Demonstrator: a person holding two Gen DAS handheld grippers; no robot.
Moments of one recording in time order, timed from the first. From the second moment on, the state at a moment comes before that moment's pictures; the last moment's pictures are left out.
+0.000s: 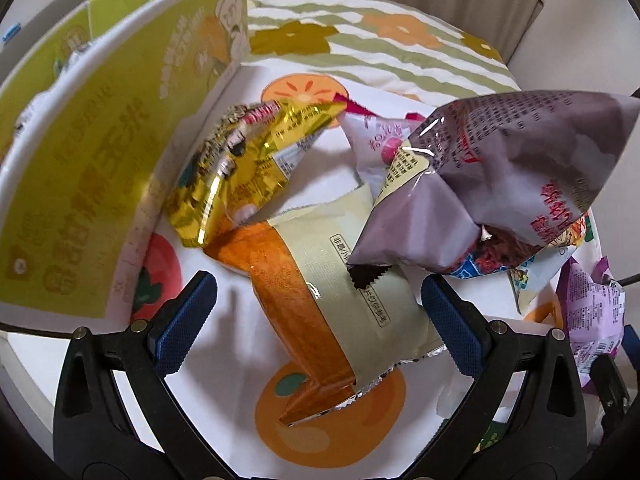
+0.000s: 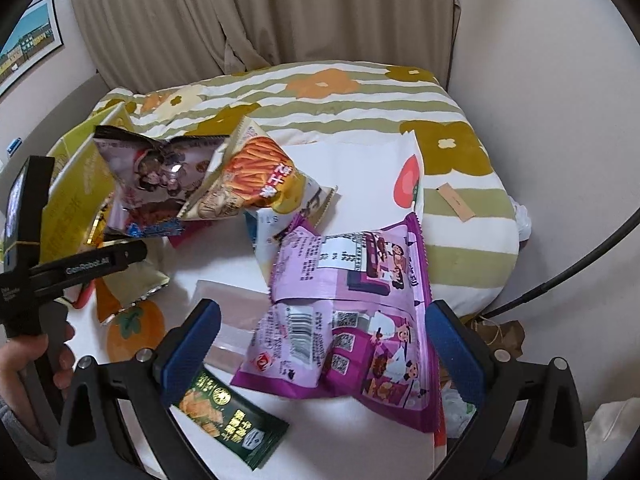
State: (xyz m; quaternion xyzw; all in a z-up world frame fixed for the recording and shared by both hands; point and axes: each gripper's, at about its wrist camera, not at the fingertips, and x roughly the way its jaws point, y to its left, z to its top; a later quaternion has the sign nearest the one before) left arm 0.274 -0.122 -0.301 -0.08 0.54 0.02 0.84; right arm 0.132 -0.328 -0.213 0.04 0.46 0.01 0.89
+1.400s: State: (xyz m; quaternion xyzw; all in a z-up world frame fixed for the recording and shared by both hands) left arm 0.218 -0.106 -0.280 -0.09 0.54 -0.03 0.84; right arm 0.148 -0.323 -0.231 0.00 0.46 -0.02 0.89
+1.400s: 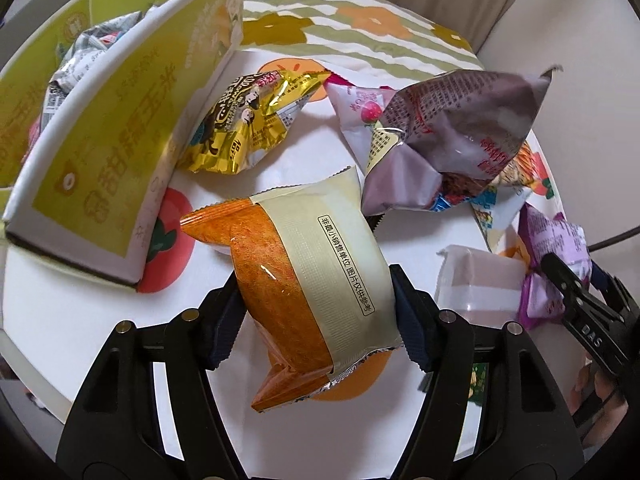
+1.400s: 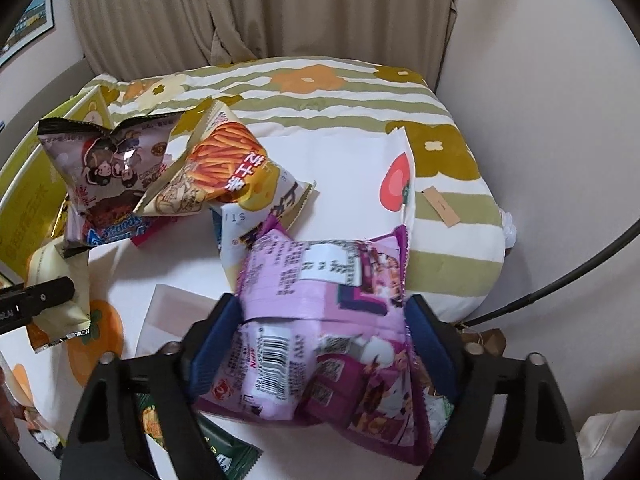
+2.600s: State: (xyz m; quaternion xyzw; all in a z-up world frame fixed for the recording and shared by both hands) left arm 0.184 -0.098 -0.250 -0.08 0.52 -0.05 0.85; right arm 0.101 -0.305 -0.216 -0.03 0.41 0.00 0.91
